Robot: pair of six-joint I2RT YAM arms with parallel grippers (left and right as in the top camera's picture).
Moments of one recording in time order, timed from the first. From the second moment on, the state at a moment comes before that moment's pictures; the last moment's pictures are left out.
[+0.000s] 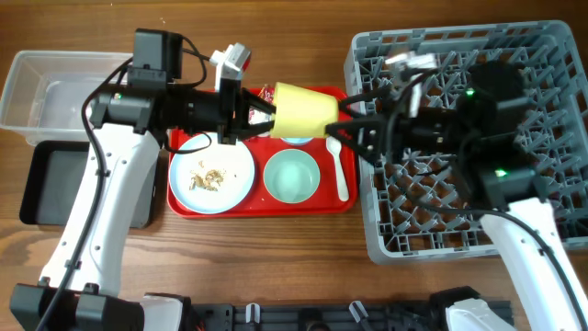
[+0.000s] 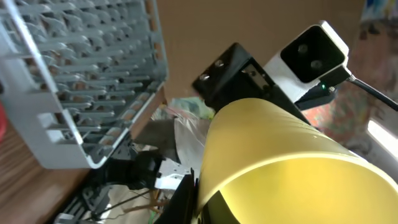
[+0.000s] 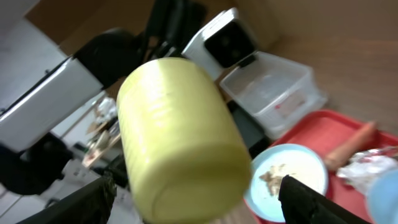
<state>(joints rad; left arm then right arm) -0.16 1.52 1.44 -0.96 1.37 -0.44 0.23 1.18 1.08 -0.17 -1.13 0.41</state>
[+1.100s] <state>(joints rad) -0.13 1.52 1.44 -0.88 1.29 -0.42 0.08 1.07 1.09 -0.48 -1.01 0.38</state>
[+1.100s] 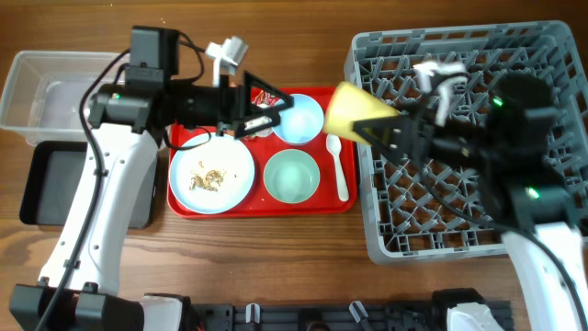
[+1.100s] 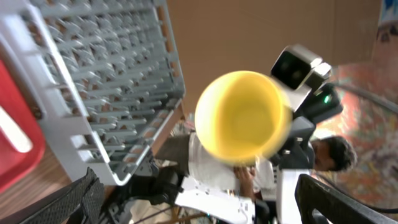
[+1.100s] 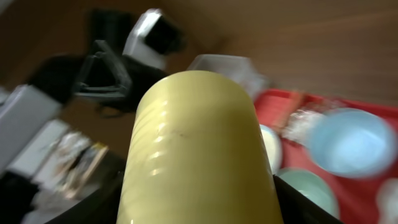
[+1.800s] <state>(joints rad) -0.08 1.52 1.43 -0.88 1.20 -0.42 0.13 1.45 1.09 -1.10 -0.21 0.34</state>
